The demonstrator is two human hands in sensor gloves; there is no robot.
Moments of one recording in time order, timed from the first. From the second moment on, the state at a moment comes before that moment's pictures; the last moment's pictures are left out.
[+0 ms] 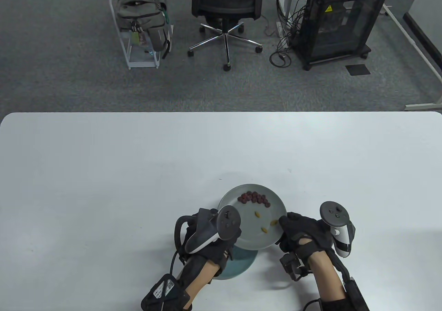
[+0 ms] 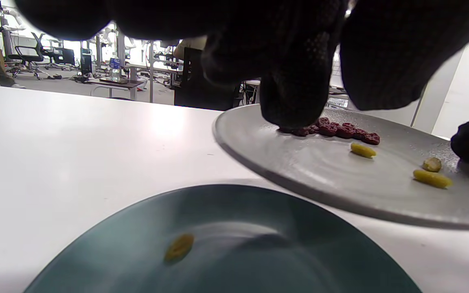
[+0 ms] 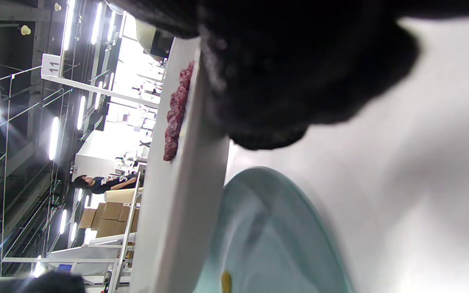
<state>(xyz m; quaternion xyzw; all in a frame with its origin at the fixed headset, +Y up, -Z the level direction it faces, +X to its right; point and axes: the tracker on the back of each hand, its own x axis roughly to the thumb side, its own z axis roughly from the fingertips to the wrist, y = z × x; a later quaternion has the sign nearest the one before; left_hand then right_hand) -0.051 -0.644 -0.307 -0.03 -0.13 0.08 0.99 0.210 -0.735 -0.327 -0.08 0.14 0.80 0.58</state>
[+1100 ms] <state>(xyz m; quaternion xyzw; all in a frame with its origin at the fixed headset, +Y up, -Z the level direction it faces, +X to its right) -0.003 -0.664 -0.366 -0.14 -0.04 0.05 0.99 0.193 -0.738 -0.326 -0.06 0.16 0.81 0.56</state>
